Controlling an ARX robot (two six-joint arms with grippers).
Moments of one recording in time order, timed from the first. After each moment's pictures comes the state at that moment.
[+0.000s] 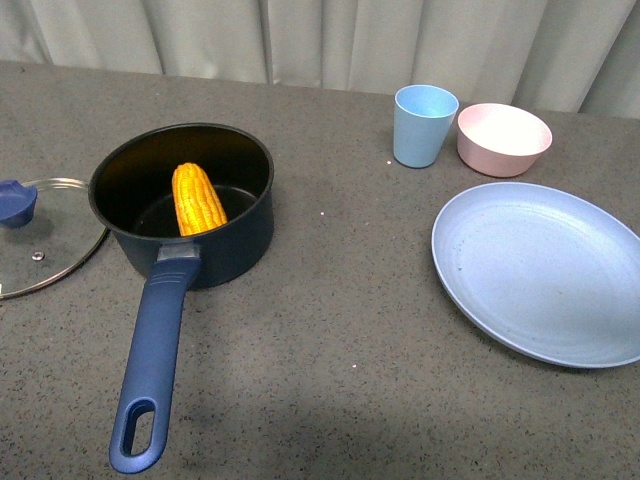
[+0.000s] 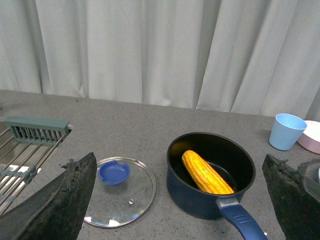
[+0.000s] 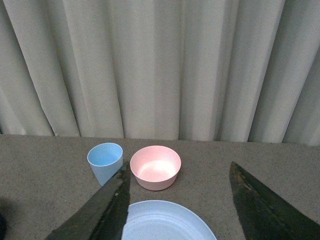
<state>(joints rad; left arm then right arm) 0.00 0.00 0.02 0.00 0.00 0.00 0.17 1.07 0.22 0.85 0.17 0.01</state>
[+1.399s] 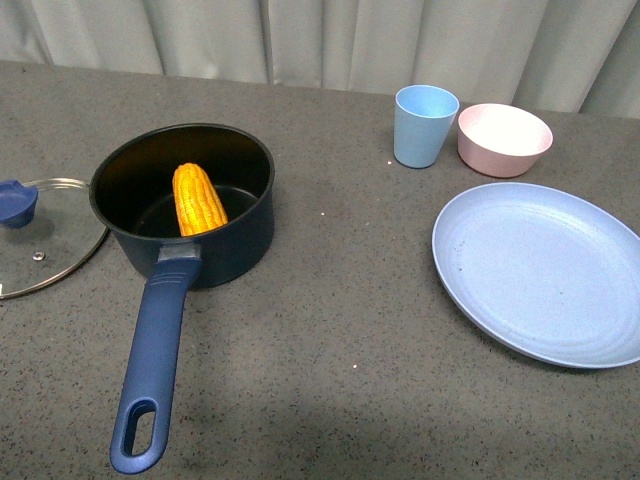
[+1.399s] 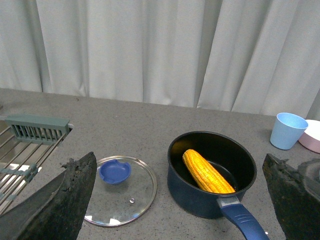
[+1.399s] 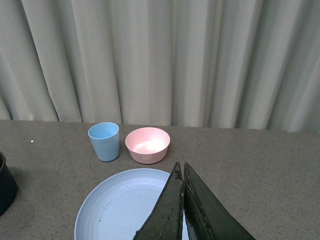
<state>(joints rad) 0.00 0.00 0.02 0.00 0.00 0.00 0.00 0.24 0.01 0.24 0.00 0.00</state>
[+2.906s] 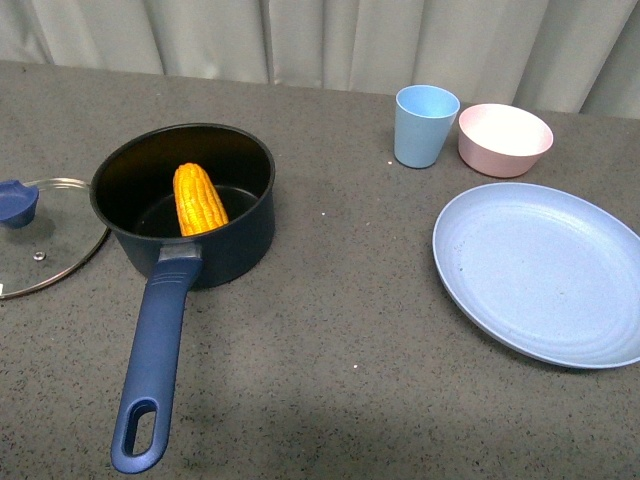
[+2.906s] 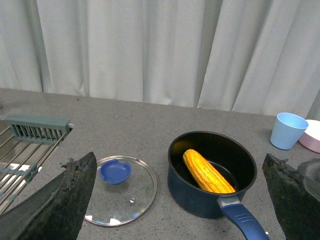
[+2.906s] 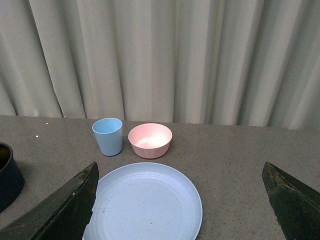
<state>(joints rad) 0.00 0.00 0.02 0.00 0.00 0.00 0.00 0.00 0.01 0.00 0.00 0.00</state>
